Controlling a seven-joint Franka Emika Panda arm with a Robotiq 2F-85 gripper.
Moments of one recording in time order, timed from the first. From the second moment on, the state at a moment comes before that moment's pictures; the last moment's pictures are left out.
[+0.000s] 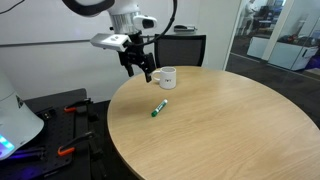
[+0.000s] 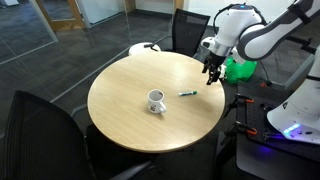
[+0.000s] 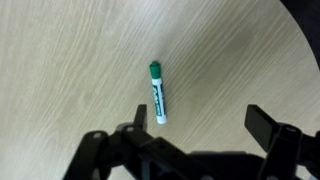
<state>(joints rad) 0.05 -0.18 -0.18 -2.79 -0.05 2.75 -0.53</state>
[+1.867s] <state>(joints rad) -0.07 0.36 -0.07 -2.45 -0.26 2.83 -0.53</state>
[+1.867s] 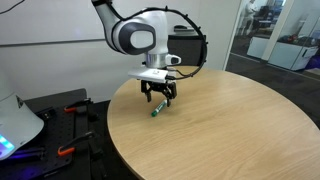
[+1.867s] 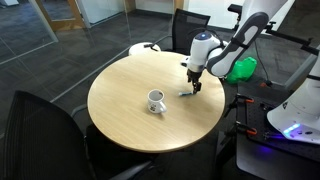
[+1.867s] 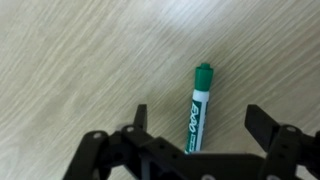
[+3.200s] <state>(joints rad) -0.11 0.51 -0.01 -2.29 -0.27 2.83 -0.53</state>
